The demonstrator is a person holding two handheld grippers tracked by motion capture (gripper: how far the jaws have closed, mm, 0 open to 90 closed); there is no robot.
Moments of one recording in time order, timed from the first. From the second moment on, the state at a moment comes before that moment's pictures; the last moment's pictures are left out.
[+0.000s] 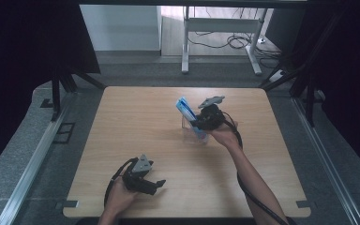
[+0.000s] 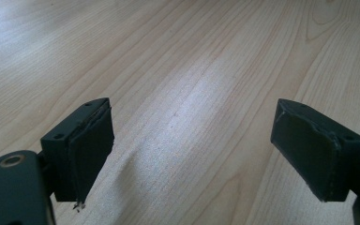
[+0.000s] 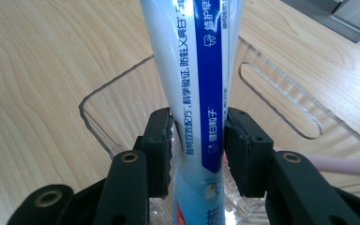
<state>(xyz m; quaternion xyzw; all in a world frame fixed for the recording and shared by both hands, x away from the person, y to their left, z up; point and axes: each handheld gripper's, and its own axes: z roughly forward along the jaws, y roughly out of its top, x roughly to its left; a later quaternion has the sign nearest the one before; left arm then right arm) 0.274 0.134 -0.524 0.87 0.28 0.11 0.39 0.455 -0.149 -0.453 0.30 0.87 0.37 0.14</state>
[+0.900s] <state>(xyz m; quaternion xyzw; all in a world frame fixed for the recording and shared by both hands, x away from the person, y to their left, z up) 0.275 0.134 -0.523 0.87 0.28 0.10 0.40 0.441 -0.149 -0.428 0.30 0.86 0.39 0.14</state>
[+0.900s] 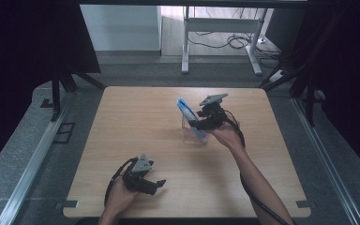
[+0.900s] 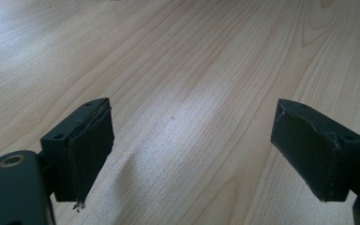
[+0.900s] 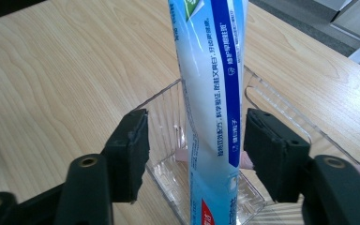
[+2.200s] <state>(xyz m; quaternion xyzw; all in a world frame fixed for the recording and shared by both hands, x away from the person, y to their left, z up) 0.277 0.138 -0.524 0.85 0.30 0.09 0.42 0.410 -0.164 -0.429 0.28 0.87 0.37 0.14</state>
